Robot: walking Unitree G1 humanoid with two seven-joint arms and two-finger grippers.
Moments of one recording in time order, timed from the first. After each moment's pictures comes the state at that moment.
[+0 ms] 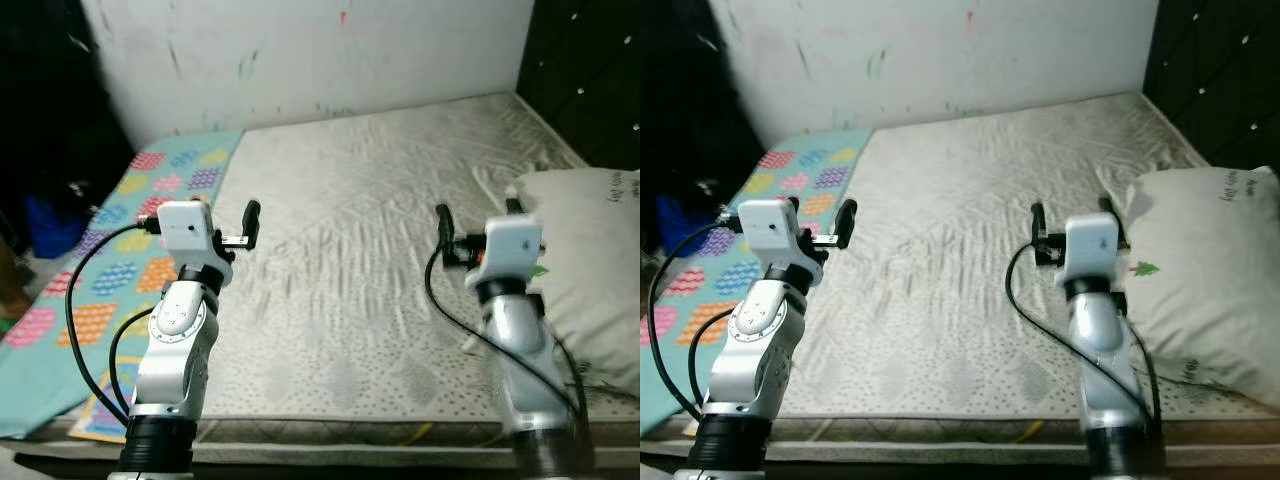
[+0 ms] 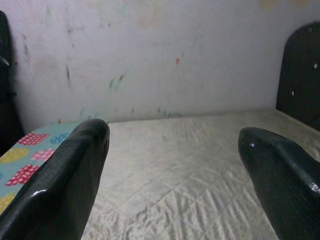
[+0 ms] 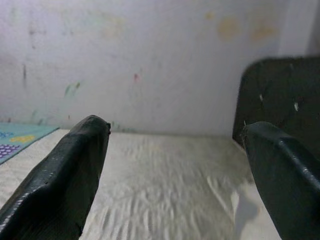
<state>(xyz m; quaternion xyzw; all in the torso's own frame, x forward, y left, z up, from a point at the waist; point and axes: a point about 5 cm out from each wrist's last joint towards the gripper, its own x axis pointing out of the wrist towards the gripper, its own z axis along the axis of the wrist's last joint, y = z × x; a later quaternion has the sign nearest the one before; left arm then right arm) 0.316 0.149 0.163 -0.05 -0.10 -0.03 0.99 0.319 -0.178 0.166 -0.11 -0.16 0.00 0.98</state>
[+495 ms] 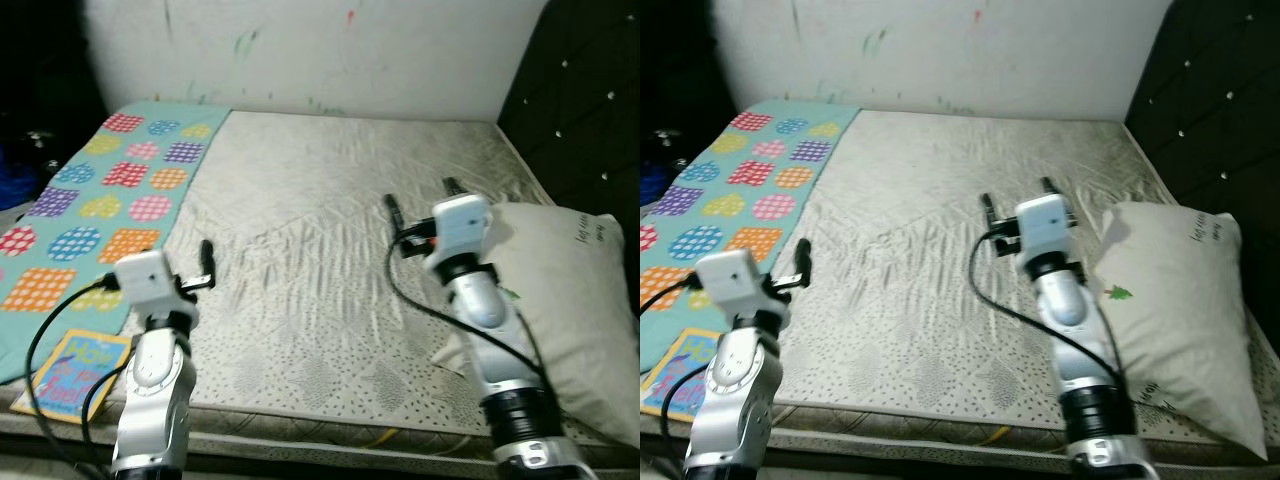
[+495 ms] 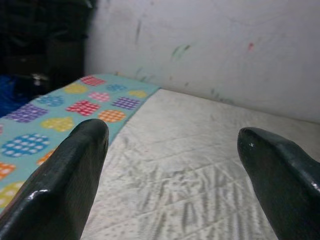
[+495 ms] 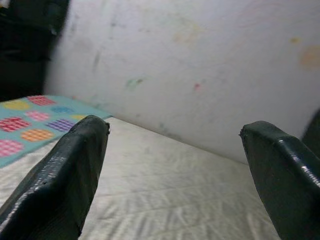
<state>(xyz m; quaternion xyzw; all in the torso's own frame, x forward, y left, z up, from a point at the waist) 0.279 0.182 0.115 -0.06 -0.05 0.08 0.99 0.337 -0.134 0.163 -0.10 -0.15 0.11 0.98</state>
